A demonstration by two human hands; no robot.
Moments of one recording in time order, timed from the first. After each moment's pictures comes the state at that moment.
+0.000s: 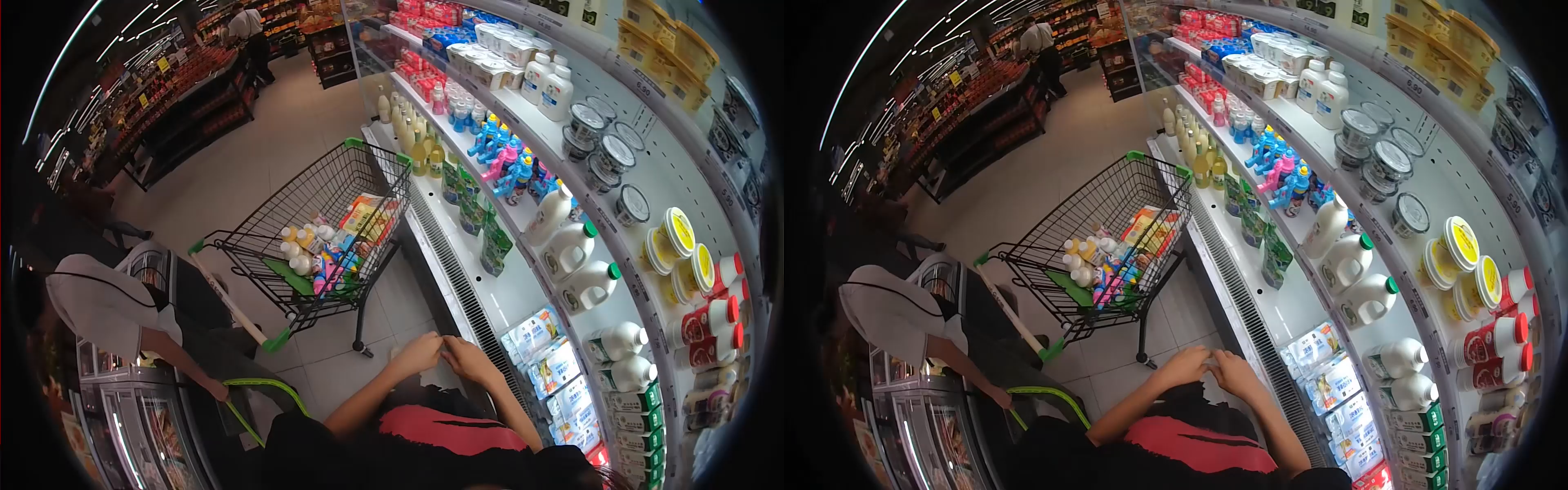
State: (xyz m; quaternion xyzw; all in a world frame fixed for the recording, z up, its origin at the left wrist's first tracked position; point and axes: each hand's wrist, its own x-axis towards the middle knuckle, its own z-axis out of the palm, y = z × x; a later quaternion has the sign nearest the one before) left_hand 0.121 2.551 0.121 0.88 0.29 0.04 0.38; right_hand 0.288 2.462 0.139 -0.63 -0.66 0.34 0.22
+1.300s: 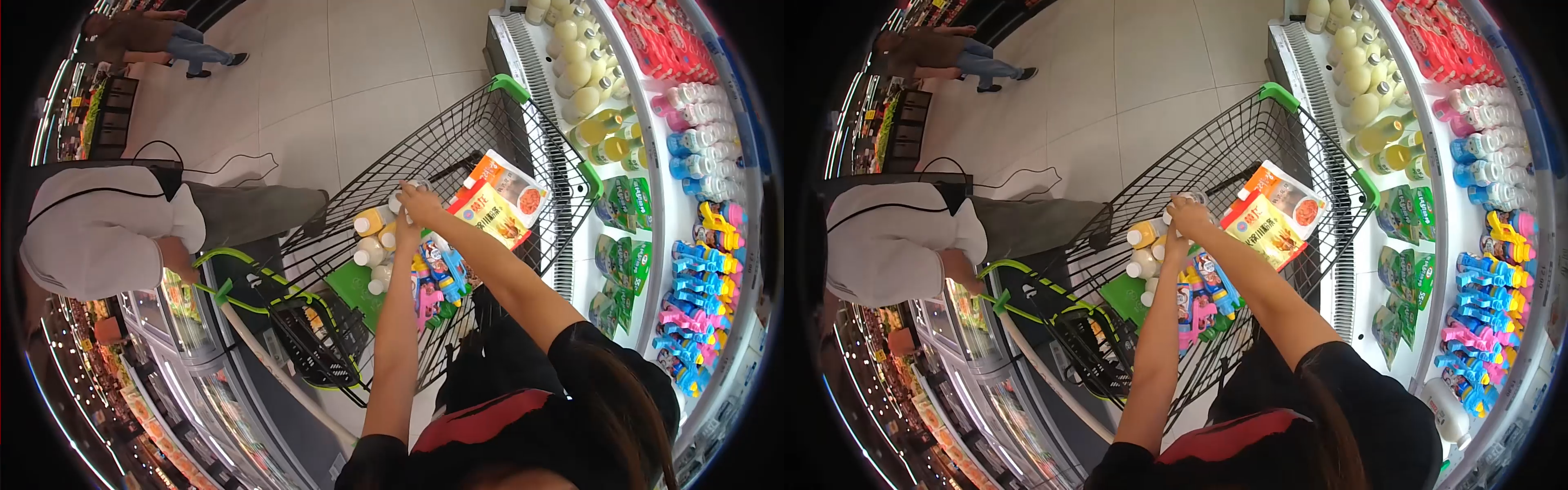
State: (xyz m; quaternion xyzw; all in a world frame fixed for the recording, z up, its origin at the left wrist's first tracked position) left_hand -0.117 3.156 -0.176 0.35 0.70 0.35 0.52; right_hand -0.022 3.239 -0.147 -0.44 -0.85 0.29 0.02
